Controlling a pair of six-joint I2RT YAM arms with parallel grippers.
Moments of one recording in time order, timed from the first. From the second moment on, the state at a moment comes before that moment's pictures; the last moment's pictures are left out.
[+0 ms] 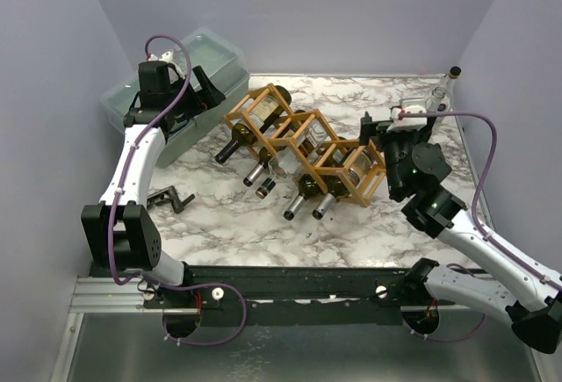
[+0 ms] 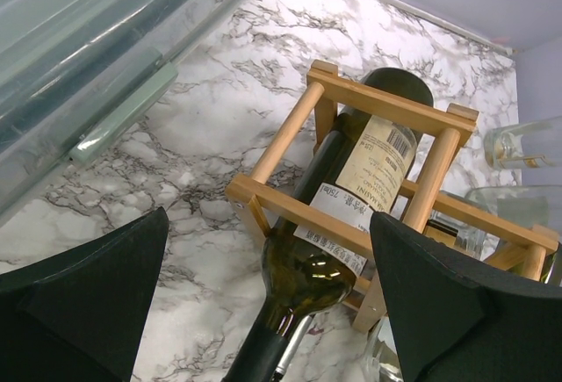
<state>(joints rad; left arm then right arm) 0.01 1.51 1.39 -0.39 0.35 -0.47 0.78 0.91 0.86 0.25 0.74 -0.31</state>
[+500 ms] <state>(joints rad) -0.04 1.51 1.38 -0.39 0.35 -0.47 0.37 0.94 0.89 0.05 0.64 0.13</state>
